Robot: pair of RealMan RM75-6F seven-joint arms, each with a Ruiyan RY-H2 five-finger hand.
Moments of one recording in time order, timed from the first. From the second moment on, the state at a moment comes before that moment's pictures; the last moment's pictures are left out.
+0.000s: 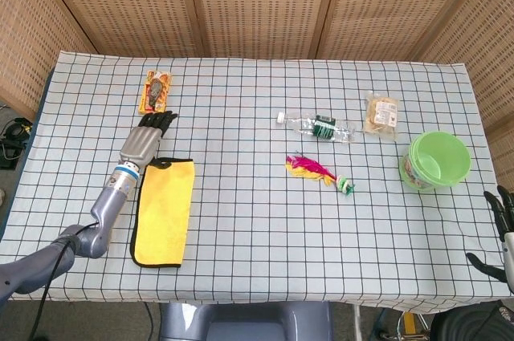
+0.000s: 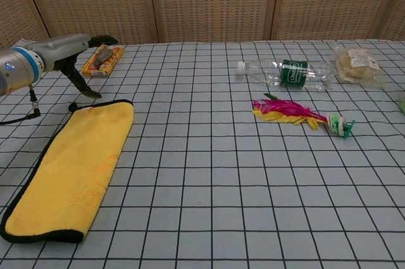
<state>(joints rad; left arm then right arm) -0.81 -1.63 -0.22 -0.96 1.19 0.82 -0.04 -0.02 -0.92 0.06 -1.76 -1.50 1.57 -0.02</state>
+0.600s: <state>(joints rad) -0.52 -1.23 -0.18 -1.48 1.25 1.21 0.01 -0.04 -0.93 0.06 -1.73 -1.57 1.64 0.03</state>
